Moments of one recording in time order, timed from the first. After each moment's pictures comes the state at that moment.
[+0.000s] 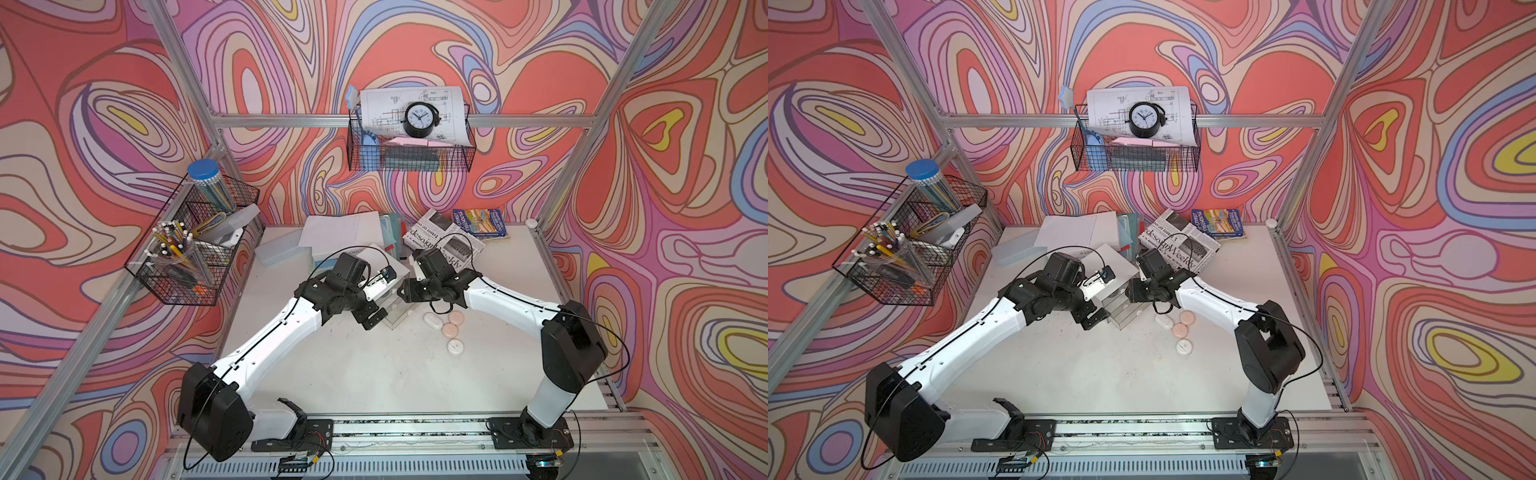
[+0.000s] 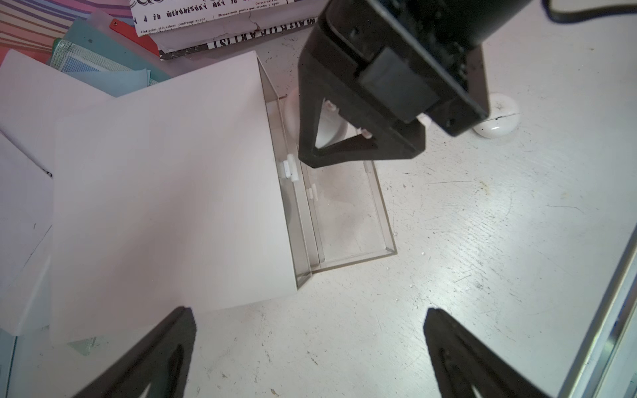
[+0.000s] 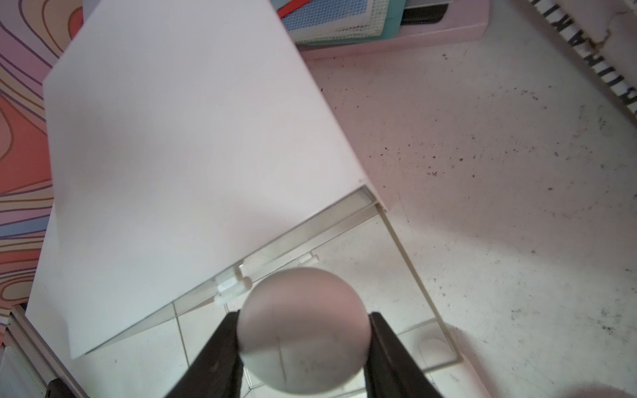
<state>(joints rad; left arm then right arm) -0.54 1.33 1.14 -0.73 0.16 0.44 0.65 1.75 1.29 -0.43 -0.11 0.48</state>
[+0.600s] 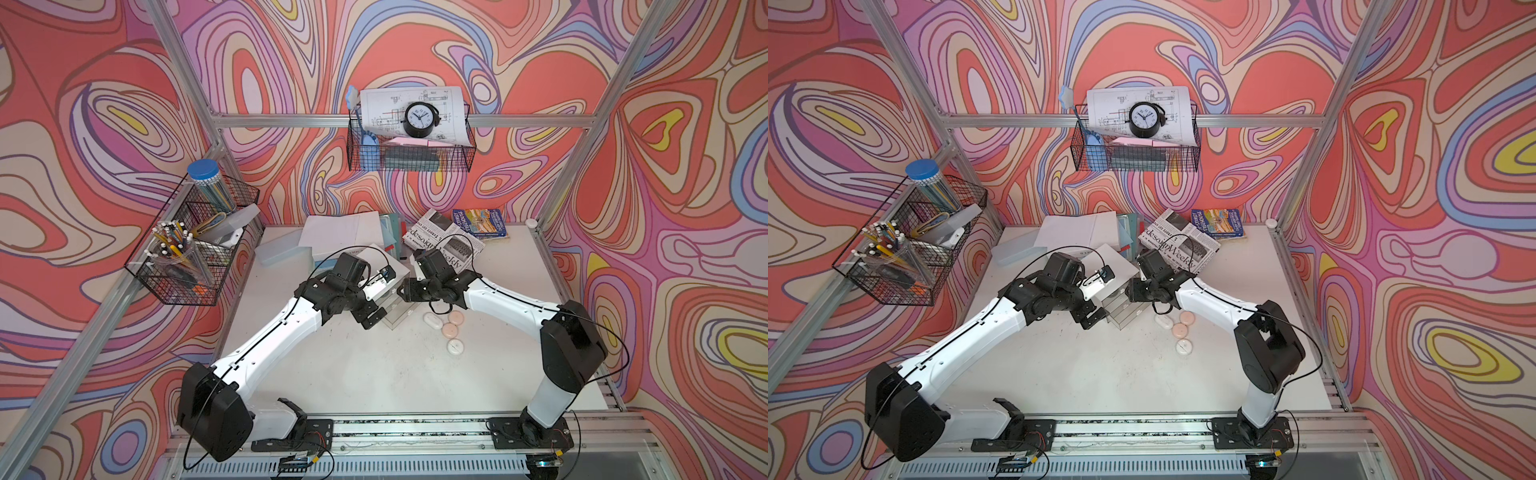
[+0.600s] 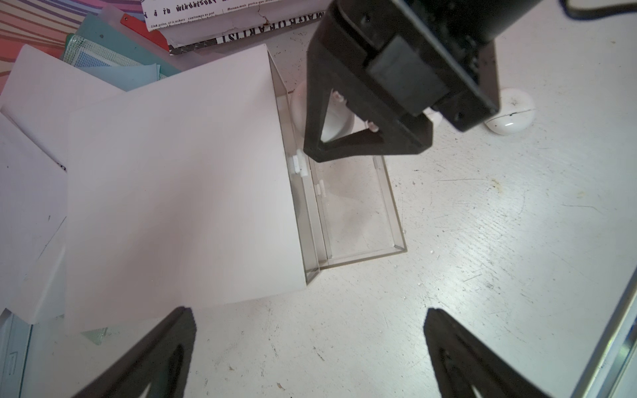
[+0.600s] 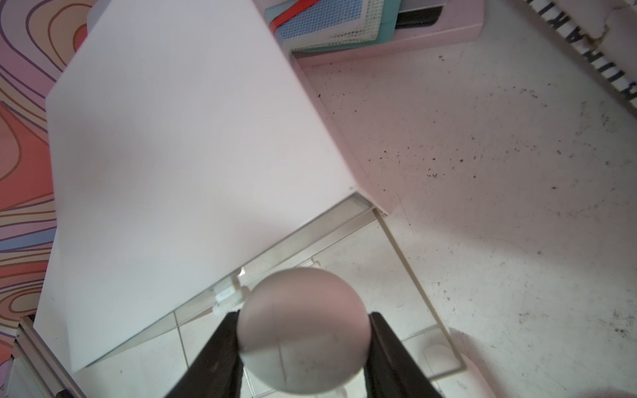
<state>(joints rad) -0.54 1.33 1.14 -0.73 0.13 0.44 0.65 1.75 1.28 -0.39 -0.10 0.51</state>
